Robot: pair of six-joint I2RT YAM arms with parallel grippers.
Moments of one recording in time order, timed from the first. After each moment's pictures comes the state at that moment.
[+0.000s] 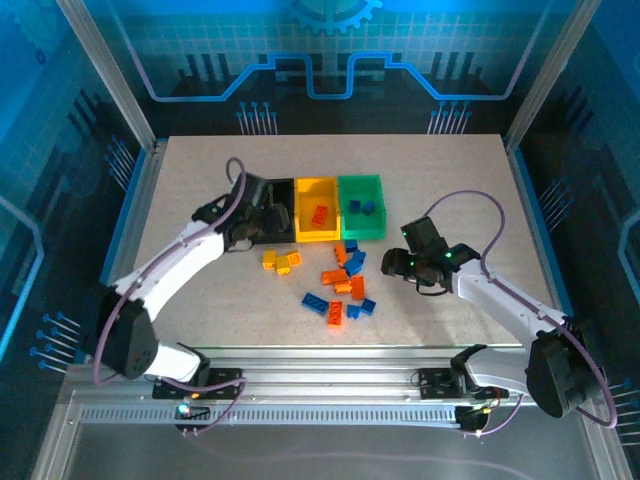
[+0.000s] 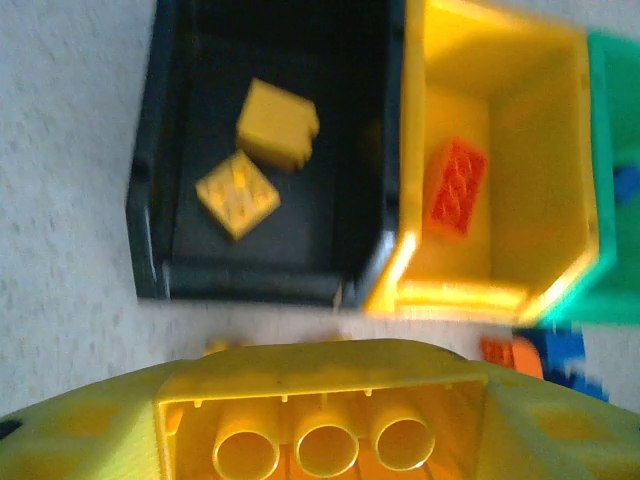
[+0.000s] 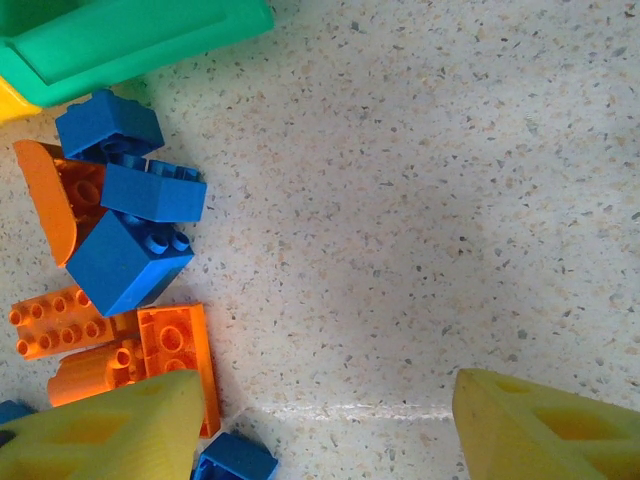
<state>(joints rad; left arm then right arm) -0.39 1.46 1.16 -0.62 -0.12 -0.63 0.46 1.20 0.77 -0.64 0.03 0.68</state>
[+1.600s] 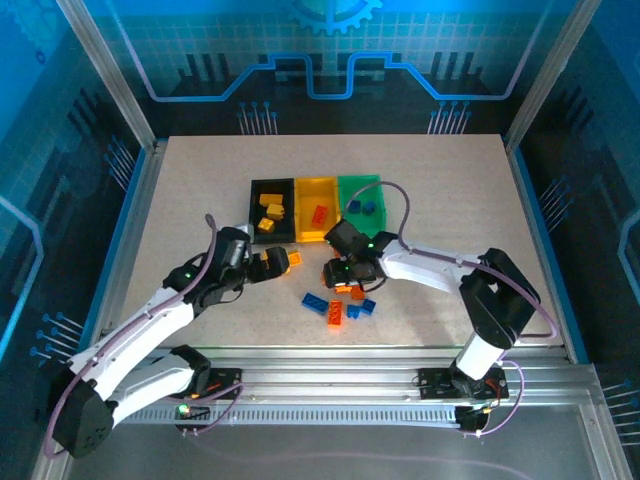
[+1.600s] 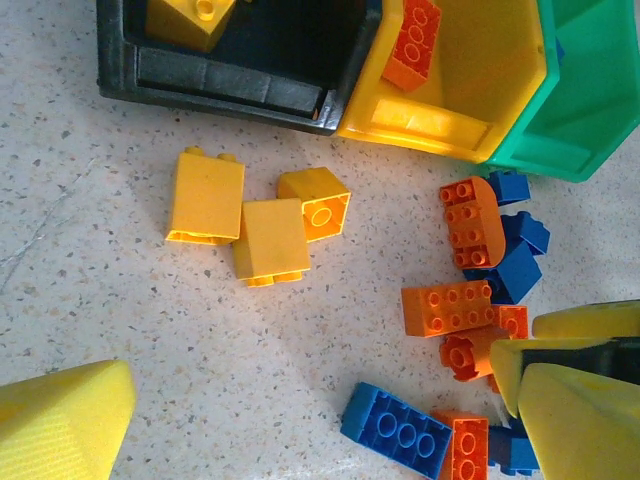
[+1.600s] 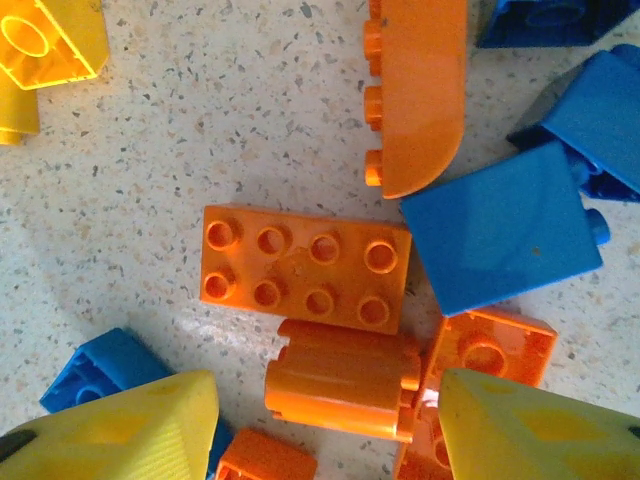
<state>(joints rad) -0.49 0.96 0.68 -0.51 -0.01 -0.75 0.82 1.69 1.09 -0.62 0.04 0.63</state>
